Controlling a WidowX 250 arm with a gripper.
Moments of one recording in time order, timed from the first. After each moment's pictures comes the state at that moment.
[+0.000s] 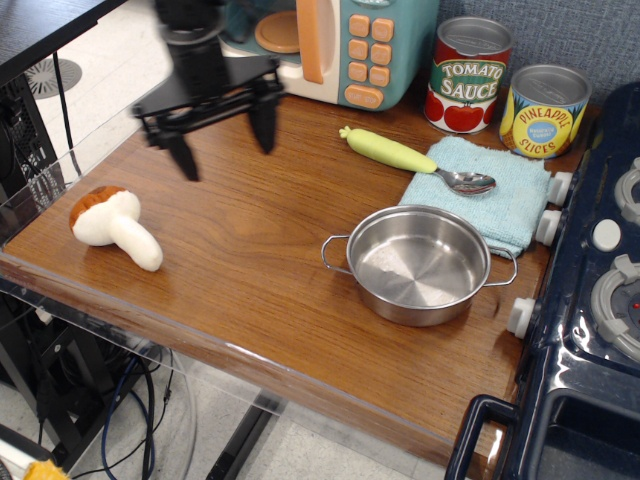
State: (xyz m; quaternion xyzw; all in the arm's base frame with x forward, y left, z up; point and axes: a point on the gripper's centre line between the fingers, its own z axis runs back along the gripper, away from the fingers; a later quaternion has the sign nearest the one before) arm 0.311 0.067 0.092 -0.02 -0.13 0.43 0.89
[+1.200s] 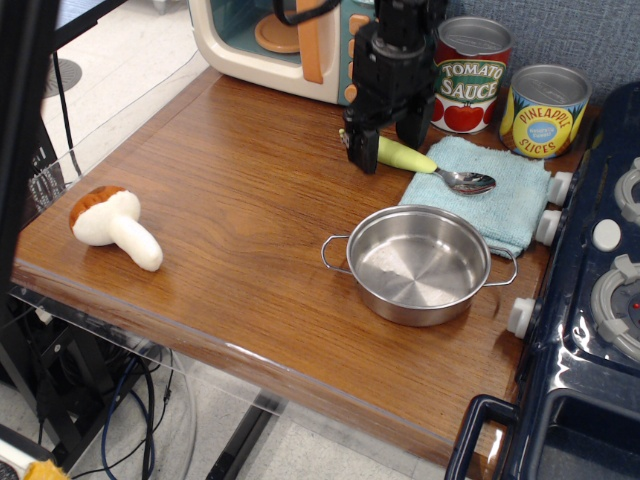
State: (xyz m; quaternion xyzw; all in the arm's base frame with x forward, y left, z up) arm 0.442 -0.006 0.020 0.00 -0.08 0.54 0.84
